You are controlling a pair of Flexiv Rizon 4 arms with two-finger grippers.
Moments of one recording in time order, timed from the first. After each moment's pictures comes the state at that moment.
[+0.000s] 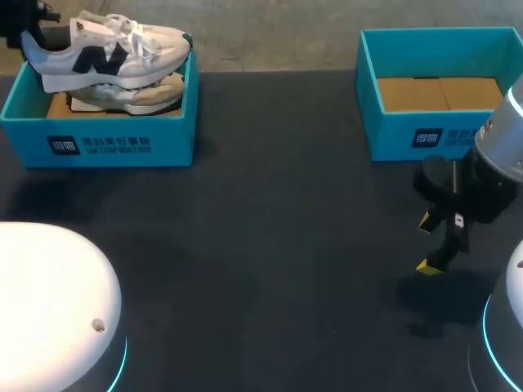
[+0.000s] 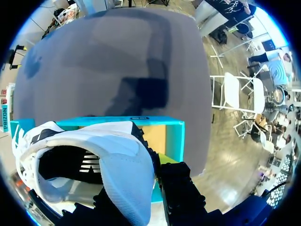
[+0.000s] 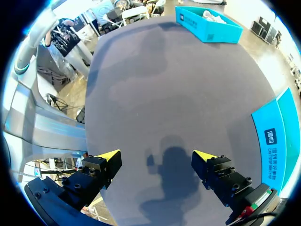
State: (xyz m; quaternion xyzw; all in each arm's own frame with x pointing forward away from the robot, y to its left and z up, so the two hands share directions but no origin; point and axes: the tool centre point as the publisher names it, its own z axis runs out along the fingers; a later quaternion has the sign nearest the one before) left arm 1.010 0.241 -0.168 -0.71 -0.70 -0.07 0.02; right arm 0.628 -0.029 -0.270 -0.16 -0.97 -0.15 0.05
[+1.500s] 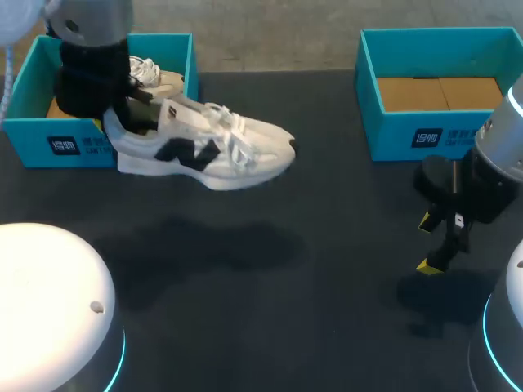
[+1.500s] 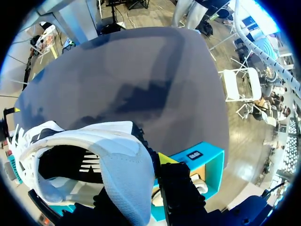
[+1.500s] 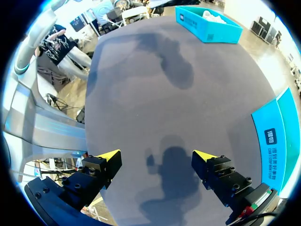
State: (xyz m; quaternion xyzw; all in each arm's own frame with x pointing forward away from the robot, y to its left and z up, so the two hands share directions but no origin) left arm 0.802 0.055 -0.163 -0.79 -0.60 -0.08 0.03; right arm 0.628 -0.029 -0.270 -0.16 -0.97 -0.15 0.05
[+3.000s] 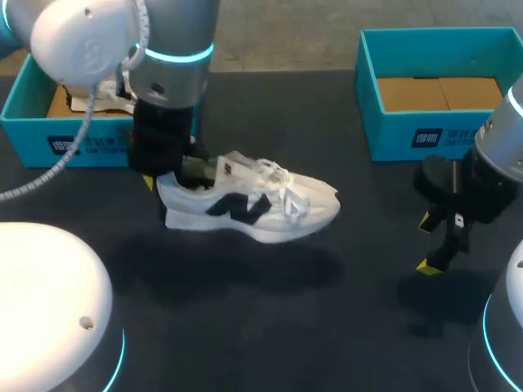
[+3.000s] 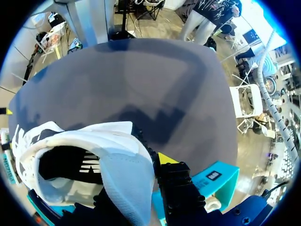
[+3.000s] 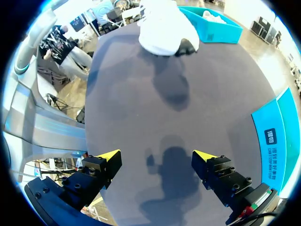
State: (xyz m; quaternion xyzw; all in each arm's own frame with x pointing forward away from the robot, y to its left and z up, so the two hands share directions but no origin) left arm 0.739 -0.015 -0.232 -0.77 -0.63 -0.05 0.10; right arm 0.628 -0.029 -0.270 -0.16 -0.97 -0.15 0.05
